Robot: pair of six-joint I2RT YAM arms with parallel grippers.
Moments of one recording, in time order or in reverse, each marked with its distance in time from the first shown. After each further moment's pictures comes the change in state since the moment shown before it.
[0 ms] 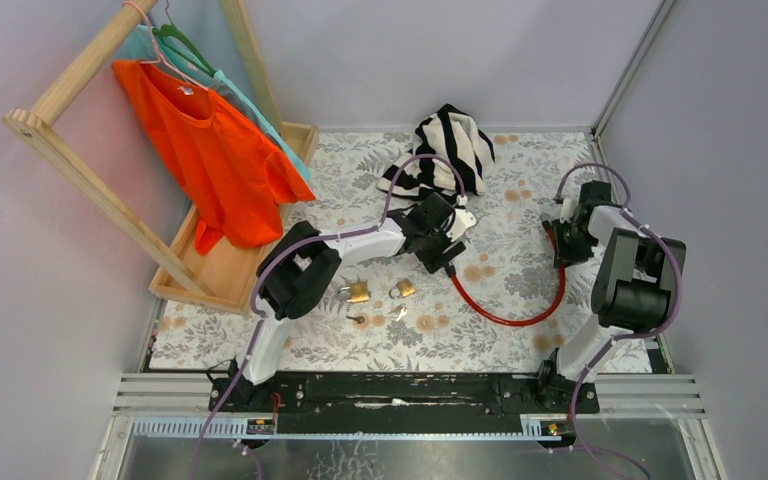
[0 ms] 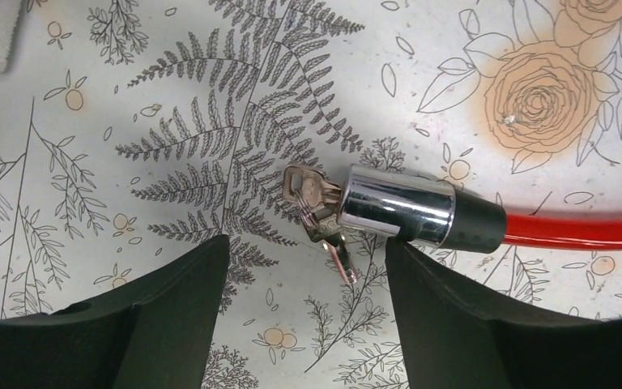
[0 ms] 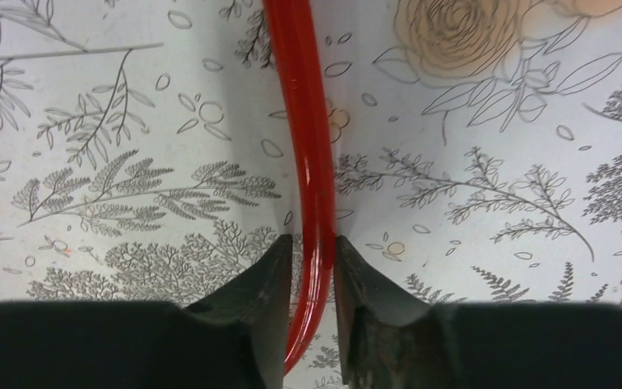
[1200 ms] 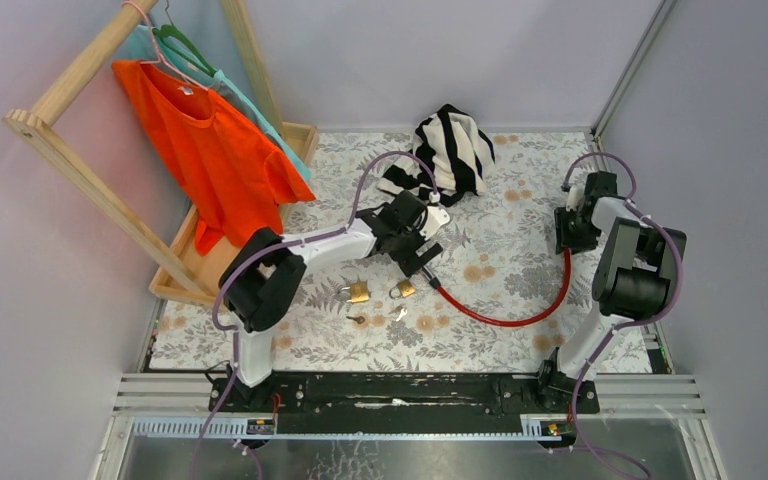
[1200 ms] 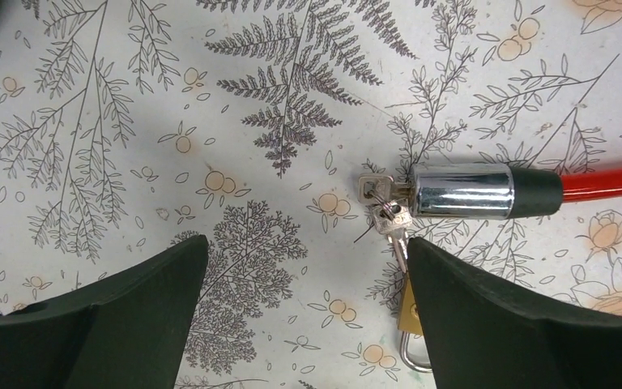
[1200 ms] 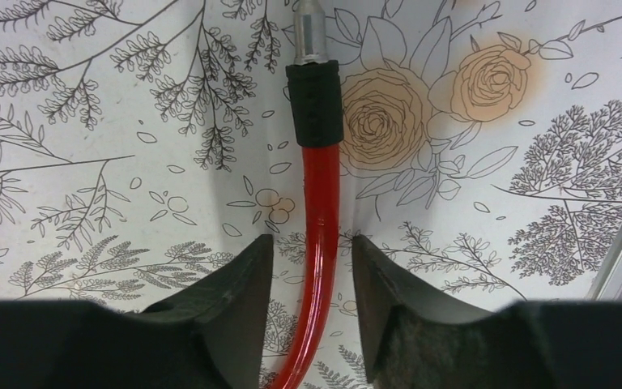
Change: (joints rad) left arm 0.067 -0.216 -0.214 -0.019 -0.027 0.024; right arm -0.026 0.078 0.089 0.056 0.008 0.013
